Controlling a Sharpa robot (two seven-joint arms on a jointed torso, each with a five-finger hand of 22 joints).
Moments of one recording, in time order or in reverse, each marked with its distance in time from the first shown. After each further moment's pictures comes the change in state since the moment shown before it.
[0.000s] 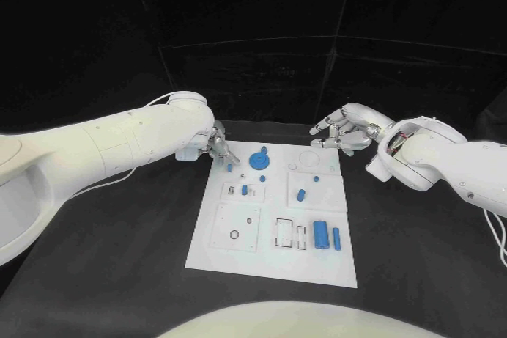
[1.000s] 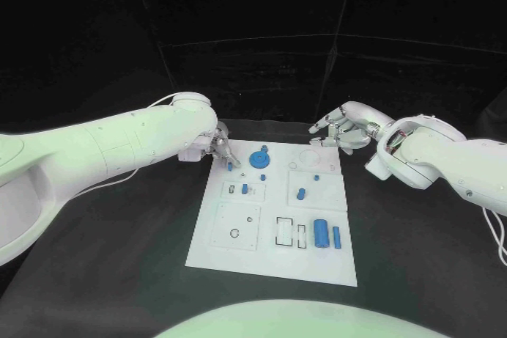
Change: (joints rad) left arm -0.005 0.002 0.000 0.021 0.000 0.006 0.000; left_hand 0.073 0.033 -0.009 -0.035 0.000 0.011 -0.011 0.027 0.018 0.011 -0.011 0.008 0.005 0.000 0.000 0.000 0.000 0.000 0.003 -0.003 0.006 0.009; right arm 0.000 0.007 0.000 -0.007 0.000 0.004 0.002; right_hand 0.000 0.000 0.003 0.003 0.000 0.000 0.000 0.000 0.000 0.000 0.000 0.000 0.000 0.000 0.000 -0.004 0.000 0.000 0.000 0.000 -0.004 -0.001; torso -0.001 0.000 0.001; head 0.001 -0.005
